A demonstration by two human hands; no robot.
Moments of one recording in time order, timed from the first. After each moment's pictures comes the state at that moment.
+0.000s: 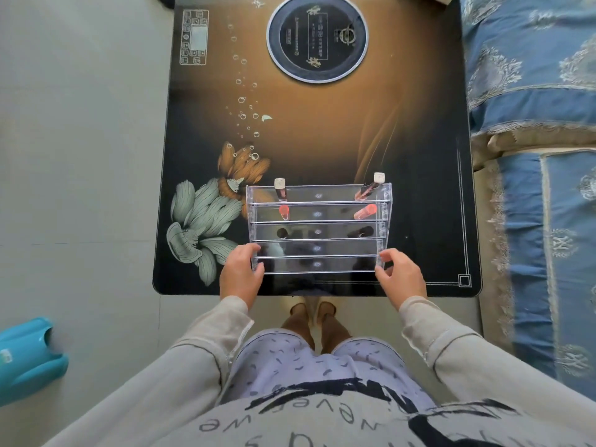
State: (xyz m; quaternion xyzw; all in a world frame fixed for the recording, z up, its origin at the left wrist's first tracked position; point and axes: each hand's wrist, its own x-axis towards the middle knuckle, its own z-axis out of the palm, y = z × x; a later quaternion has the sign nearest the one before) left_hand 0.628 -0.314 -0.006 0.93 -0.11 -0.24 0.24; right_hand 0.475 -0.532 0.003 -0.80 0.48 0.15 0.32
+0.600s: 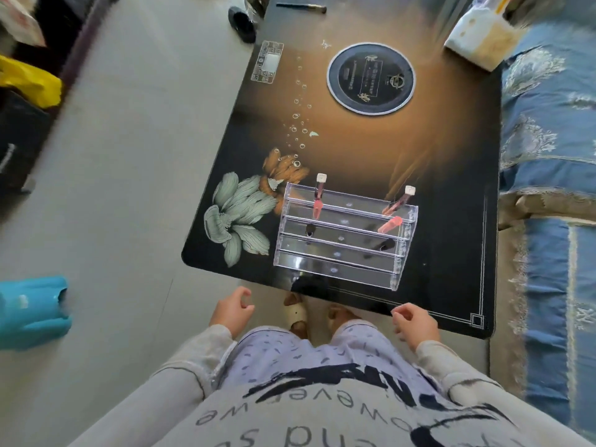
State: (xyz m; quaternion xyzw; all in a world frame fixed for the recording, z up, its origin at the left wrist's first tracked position) left_hand 0.564 -0.225 -0.014 0.88 0.08 -0.40 0.22; right_hand 0.419 -0.518 -0.014 -0.74 0.50 0.22 0.40
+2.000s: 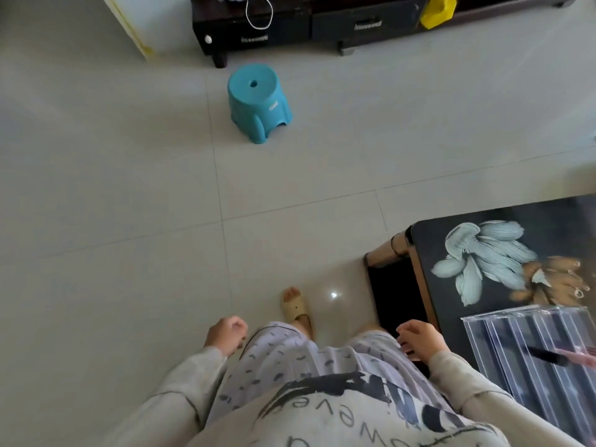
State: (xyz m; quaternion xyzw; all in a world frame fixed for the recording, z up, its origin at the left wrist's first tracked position) left_hand 0.285 -0.019 -0.004 0.59 0.62 -0.23 0.46; right_hand 0.532 -0.268 -0.025 -0.84 0.05 0.50 0.20
